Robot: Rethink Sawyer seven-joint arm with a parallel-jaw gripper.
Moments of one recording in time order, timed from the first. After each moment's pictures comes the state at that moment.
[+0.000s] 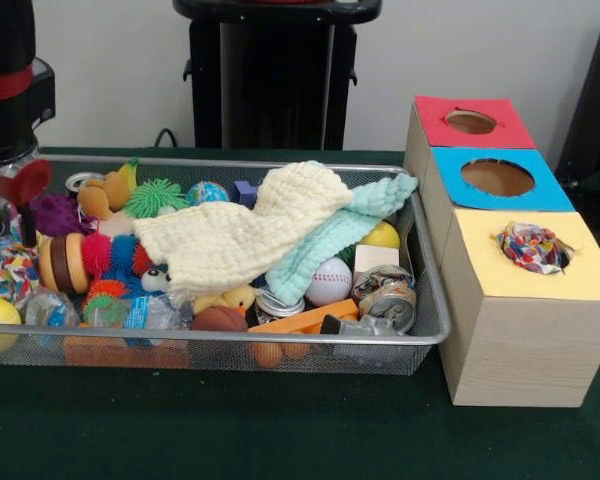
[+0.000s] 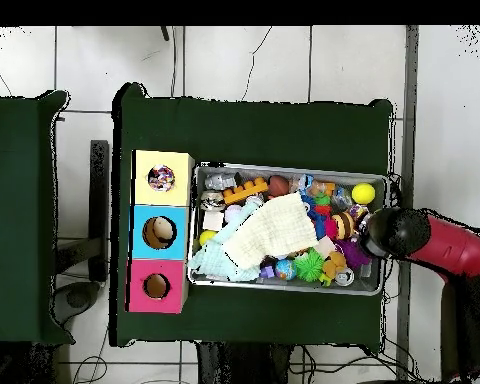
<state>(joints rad) -0.73 -0.46 0.09 1.36 -0.42 0.70 1.95</state>
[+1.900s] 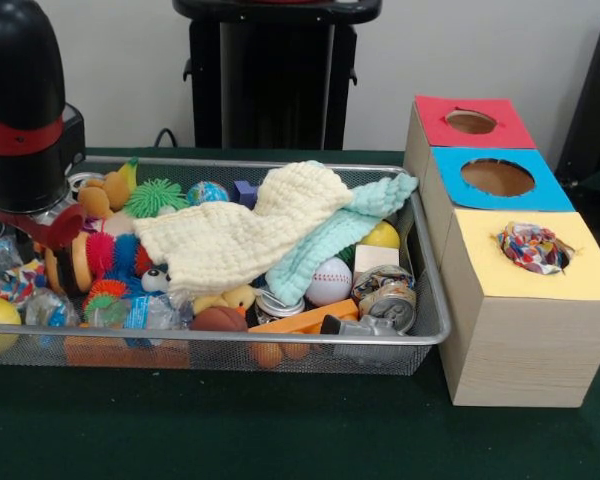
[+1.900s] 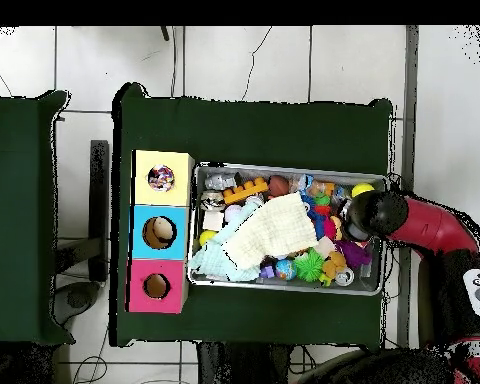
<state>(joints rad) -0.70 -0.36 0.13 1.27 -0.42 0.76 1.95</state>
